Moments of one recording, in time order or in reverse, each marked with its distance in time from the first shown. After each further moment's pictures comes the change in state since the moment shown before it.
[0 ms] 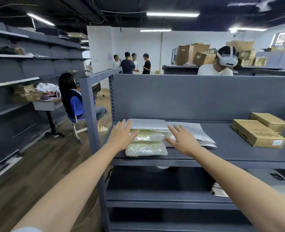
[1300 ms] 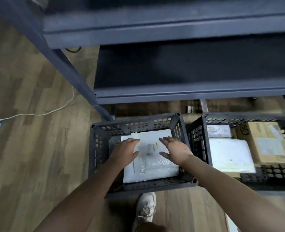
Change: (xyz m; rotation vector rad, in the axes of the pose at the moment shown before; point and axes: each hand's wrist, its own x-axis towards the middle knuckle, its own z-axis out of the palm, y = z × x) left_hand -0.276 -0.134 0.615 -0.125 -0.775 -0.040; right_hand -0.235 0.037 0.649 0.163 -0.811 -0.013
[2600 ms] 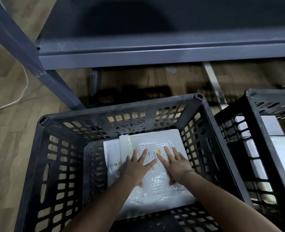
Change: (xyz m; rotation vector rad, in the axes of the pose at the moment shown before) left_hand 0.190 -0.081 0.238 0.497 -0.375 0.125; right_hand 0.187 0.080 0.218 -0.369 -0.267 0.121
